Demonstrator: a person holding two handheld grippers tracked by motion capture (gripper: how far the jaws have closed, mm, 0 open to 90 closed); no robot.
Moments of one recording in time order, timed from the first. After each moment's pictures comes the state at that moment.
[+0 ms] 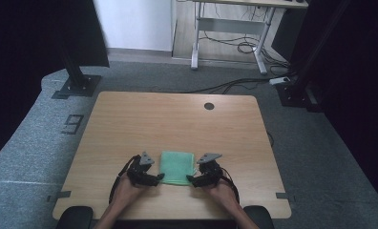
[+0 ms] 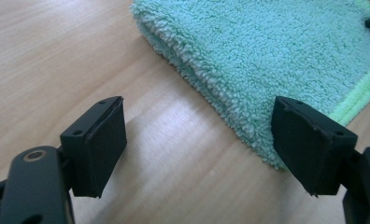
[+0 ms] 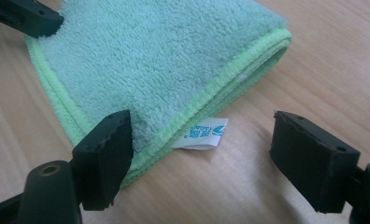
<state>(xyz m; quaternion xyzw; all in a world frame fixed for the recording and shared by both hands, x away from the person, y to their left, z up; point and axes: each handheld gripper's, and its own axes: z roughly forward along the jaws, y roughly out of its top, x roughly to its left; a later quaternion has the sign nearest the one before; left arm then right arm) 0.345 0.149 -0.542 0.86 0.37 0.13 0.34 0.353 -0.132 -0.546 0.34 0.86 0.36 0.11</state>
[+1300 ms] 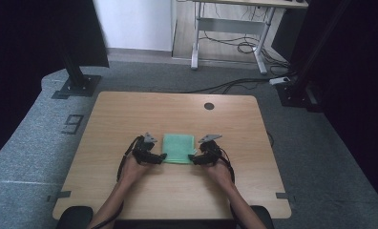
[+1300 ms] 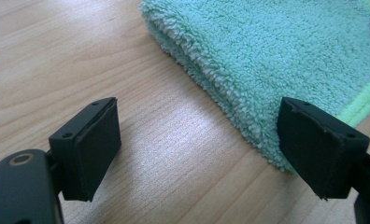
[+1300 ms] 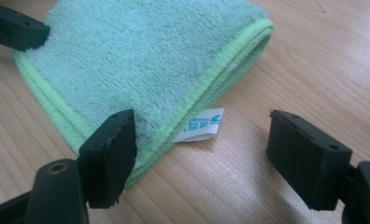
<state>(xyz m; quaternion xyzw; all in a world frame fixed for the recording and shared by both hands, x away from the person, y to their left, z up) 0.423 0.147 -0.545 0.84 0.39 0.14 0.34 0.428 -0.134 -0.547 0.38 0.84 0.37 0.13</state>
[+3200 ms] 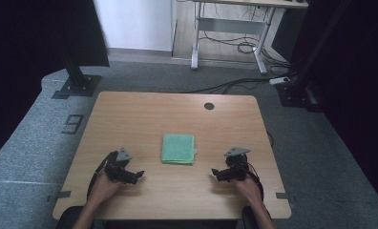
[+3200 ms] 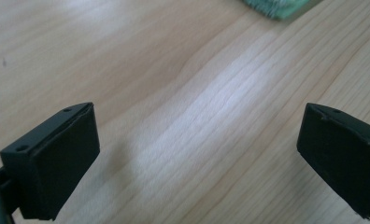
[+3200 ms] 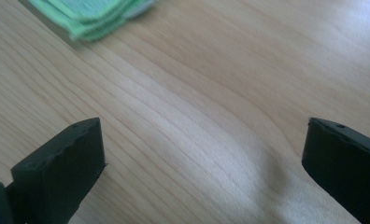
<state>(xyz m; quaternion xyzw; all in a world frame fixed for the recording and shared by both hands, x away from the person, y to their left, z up) 0.351 0.223 -0.540 0.85 0.38 0.16 0.32 0.370 -0.219 -0.541 0.40 0.83 0.34 0.16</state>
